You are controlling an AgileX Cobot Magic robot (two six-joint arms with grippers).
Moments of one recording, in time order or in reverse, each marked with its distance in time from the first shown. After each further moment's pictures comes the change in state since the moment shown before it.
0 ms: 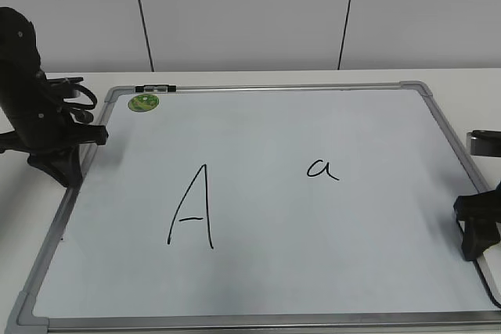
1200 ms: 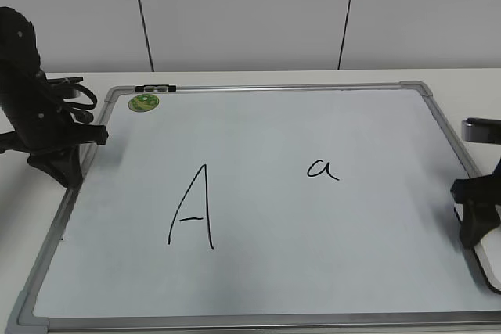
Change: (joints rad) left arm 0.000 0.000 0.000 -0.004 0.000 0.000; right arm 0.000 0.015 -0.086 0.021 0.129 -0.016
